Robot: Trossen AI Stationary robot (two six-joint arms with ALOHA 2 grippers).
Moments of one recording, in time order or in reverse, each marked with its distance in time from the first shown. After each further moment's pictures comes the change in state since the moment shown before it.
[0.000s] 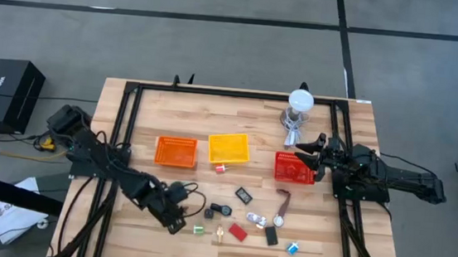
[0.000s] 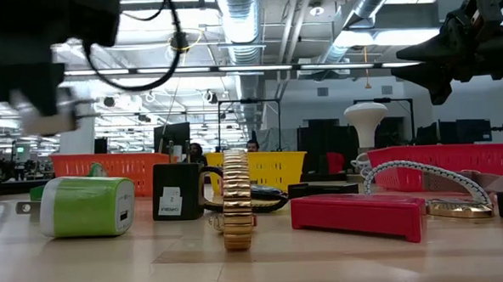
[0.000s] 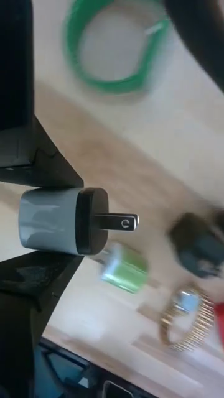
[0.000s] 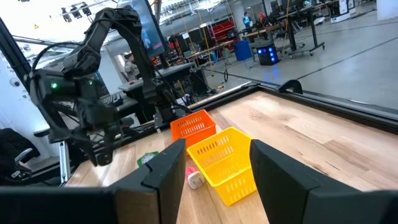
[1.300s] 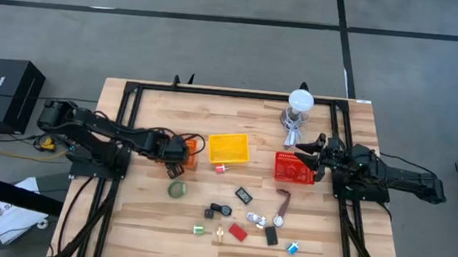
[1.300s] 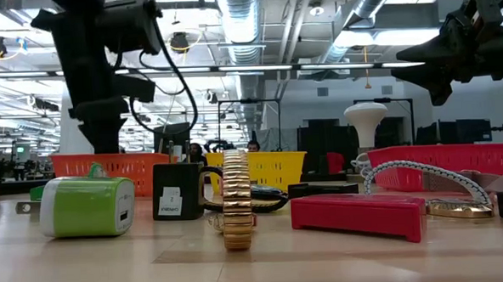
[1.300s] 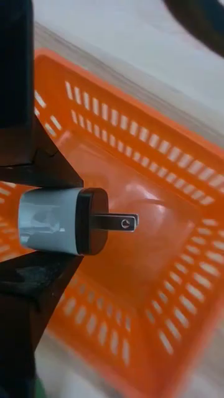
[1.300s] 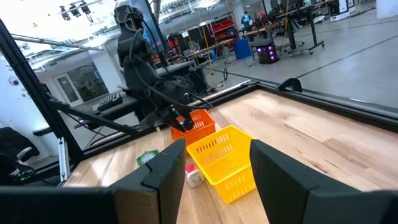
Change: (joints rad) left arm 0.555 -0.140 -0.192 -0.224 -0.136 0.633; right arm 0.000 0.000 0.000 -0.007 0.000 0.001
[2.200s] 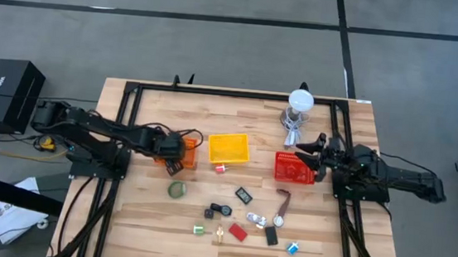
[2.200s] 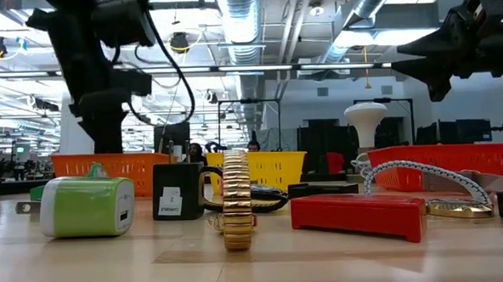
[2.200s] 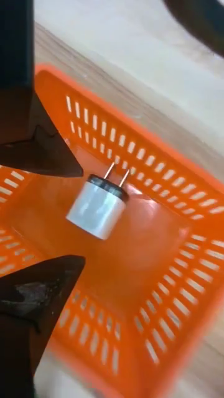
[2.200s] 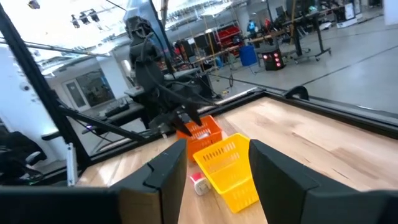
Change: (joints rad) left arm 0.033 -0.090 -0.030 0.027 0.000 0.000; right arm 0.020 0.000 0.000 0.041 -0.003 -0.002
